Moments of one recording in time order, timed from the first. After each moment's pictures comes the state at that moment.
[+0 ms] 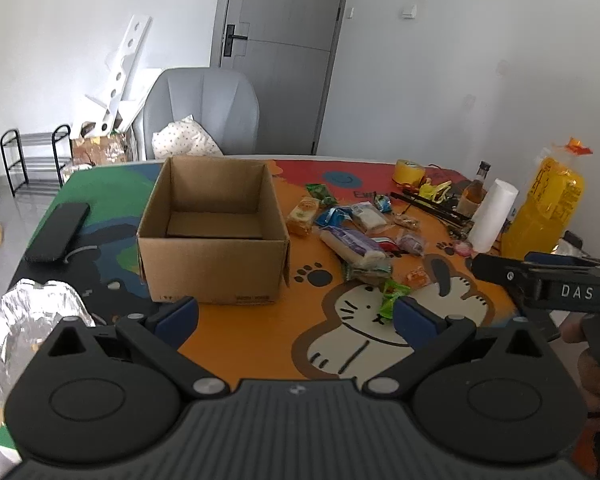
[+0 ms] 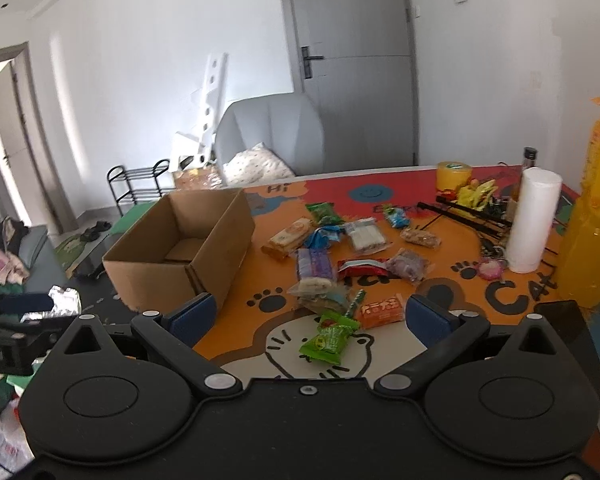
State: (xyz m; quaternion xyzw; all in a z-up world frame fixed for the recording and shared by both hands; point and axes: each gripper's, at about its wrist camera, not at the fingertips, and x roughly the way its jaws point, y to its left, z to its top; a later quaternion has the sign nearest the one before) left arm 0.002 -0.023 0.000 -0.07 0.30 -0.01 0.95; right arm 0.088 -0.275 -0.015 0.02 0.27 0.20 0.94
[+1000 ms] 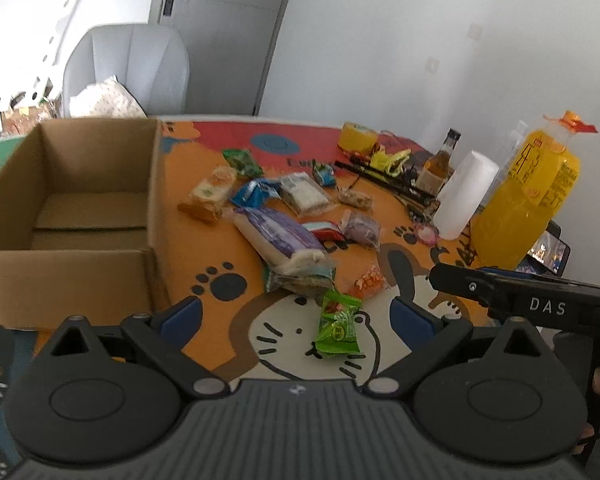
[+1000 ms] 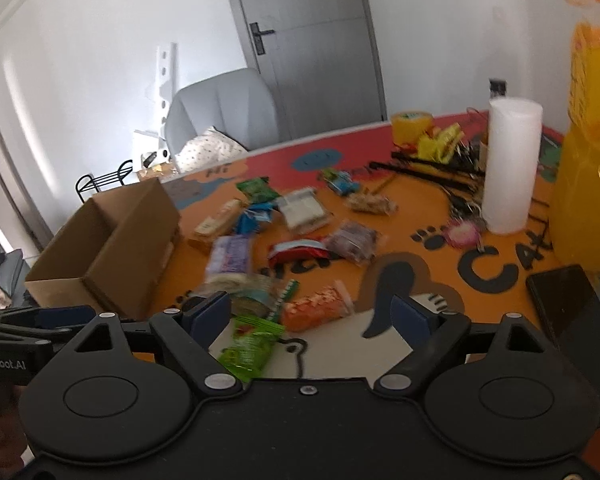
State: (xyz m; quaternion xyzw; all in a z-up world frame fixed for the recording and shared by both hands) left arm 0.117 -0.074 -0.058 -0.10 0.35 -0.11 0.92; right arm 0.171 -0.324 -0.074 0.08 0.33 0.16 0.93
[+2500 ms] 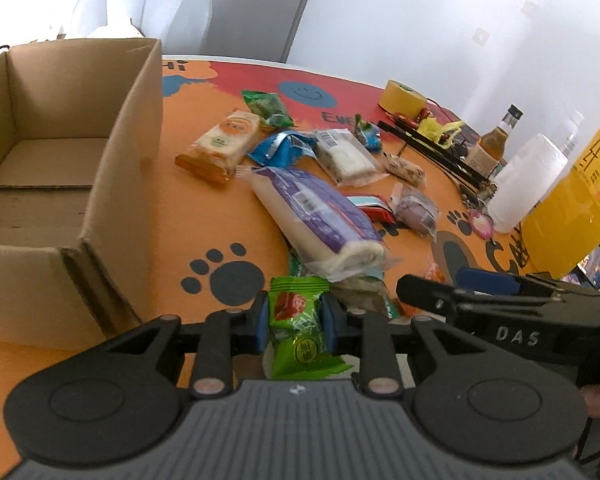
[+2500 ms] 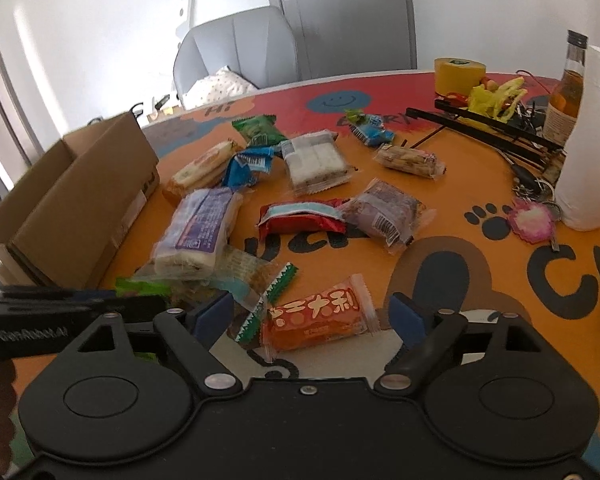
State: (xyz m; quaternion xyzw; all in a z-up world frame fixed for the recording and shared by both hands) left arm 0.188 -0.070 -0.112 -0.13 0.41 -0.07 0.90; right arm 0.247 -0.288 -0.130 0.03 0.39 0.20 0.90
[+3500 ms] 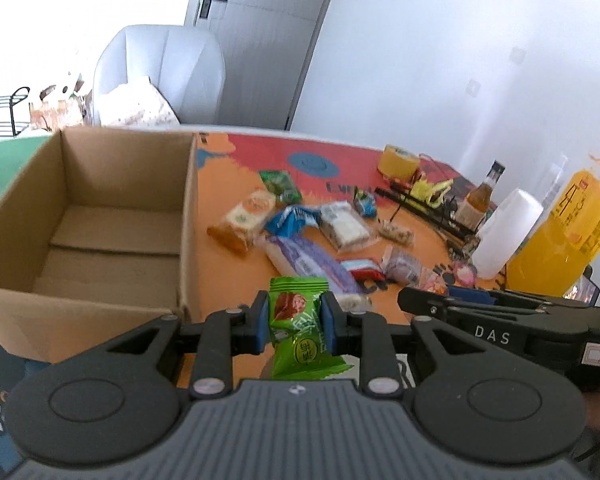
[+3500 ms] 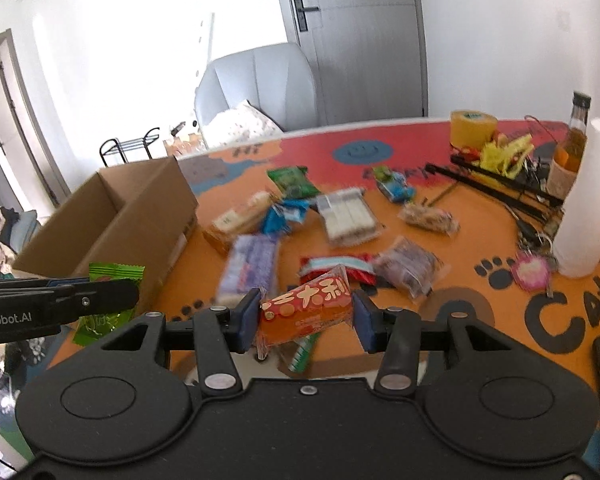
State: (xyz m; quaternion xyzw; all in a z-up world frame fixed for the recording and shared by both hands) left arm 0.149 -0.055 -0.054 -0.12 0.34 -0.05 0.93; right arm 0.229 -0.277 -0.081 0.03 0.34 0.22 0.92
